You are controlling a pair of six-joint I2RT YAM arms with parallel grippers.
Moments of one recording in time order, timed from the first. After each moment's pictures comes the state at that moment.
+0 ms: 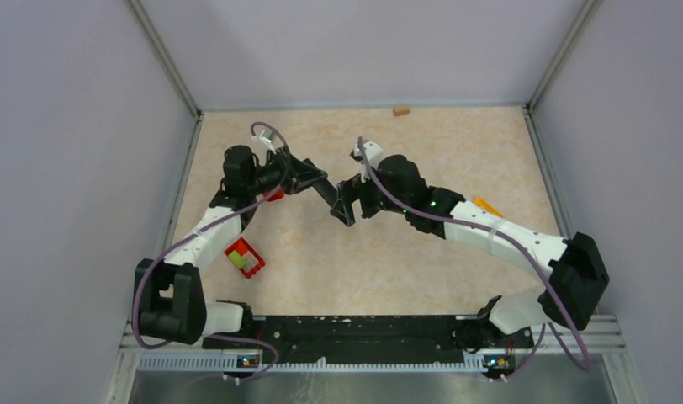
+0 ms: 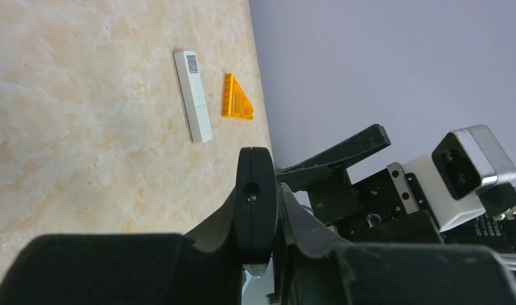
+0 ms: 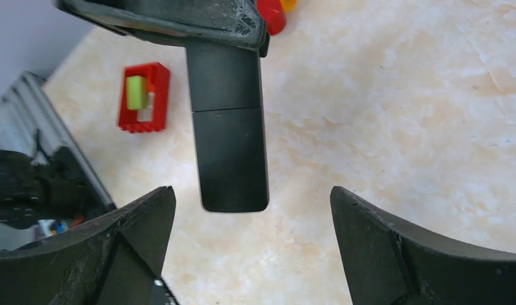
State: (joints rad) left arm -0.18 1.31 0.80 0.28 0.82 -1.08; right arm 0.88 1.43 1.14 -0.20 -0.07 0.25
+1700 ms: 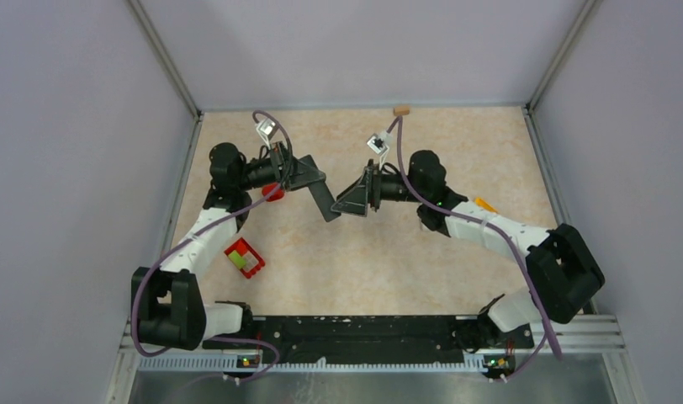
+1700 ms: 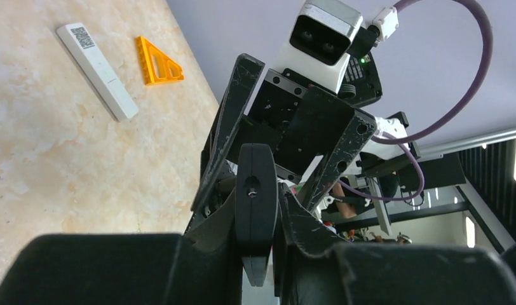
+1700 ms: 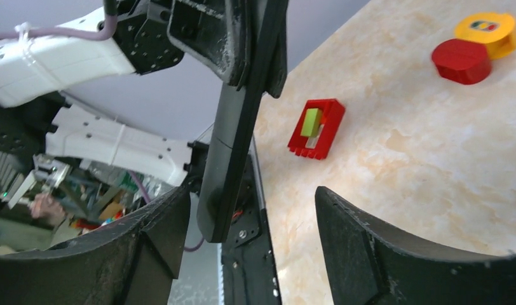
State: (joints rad) left arm -0.13 1.28 0.82 0.51 1.13 -1.20; right arm 0.68 1.45 0.90 0.51 -0.75 0.72
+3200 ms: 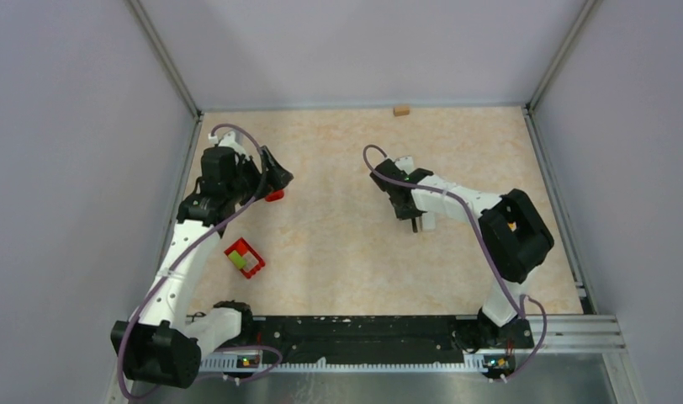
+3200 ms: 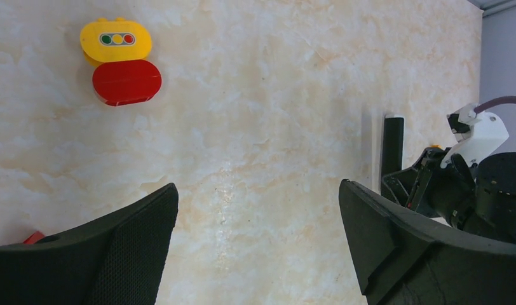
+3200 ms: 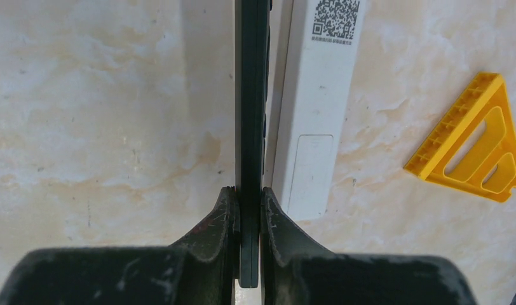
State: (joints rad) left arm -0.13 1.07 0.99 -0.48 0.18 -0.55; right arm 0.69 1.77 1.21 -0.71 0.50 0.46
